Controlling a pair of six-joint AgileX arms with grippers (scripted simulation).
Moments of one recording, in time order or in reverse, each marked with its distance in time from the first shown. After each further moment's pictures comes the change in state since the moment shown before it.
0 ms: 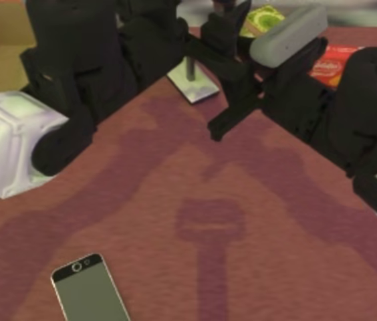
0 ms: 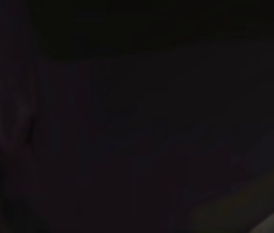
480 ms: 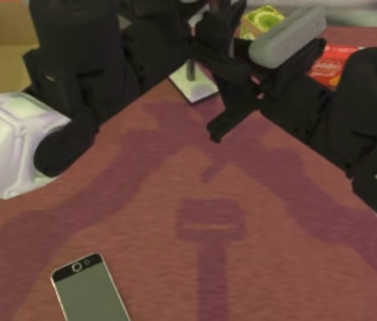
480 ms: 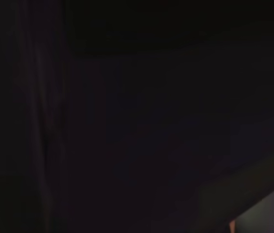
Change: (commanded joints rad) left arm 0.000 0.000 0.000 0.000 0.000 0.000; right arm 0.000 0.000 0.000 0.000 0.000 0.000
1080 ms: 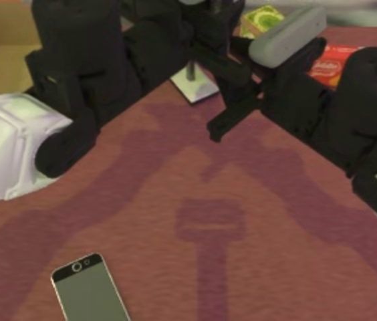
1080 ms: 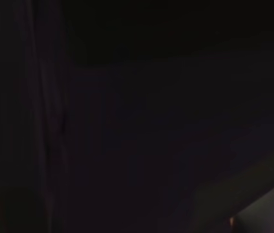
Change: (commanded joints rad) left arm 0.000 0.000 0.000 0.000 0.000 0.000; right arm 0.000 0.000 0.000 0.000 0.000 0.000
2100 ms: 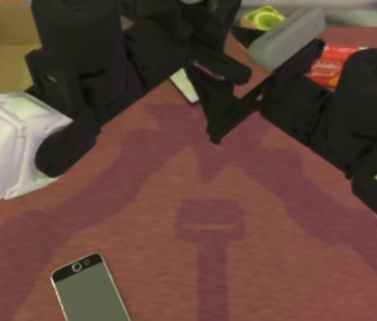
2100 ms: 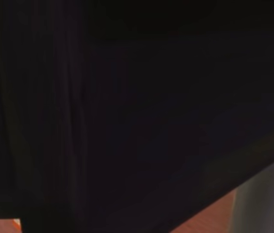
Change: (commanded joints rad) left arm 0.000 0.000 0.000 0.000 0.000 0.000; right arm 0.000 0.000 0.000 0.000 0.000 0.000
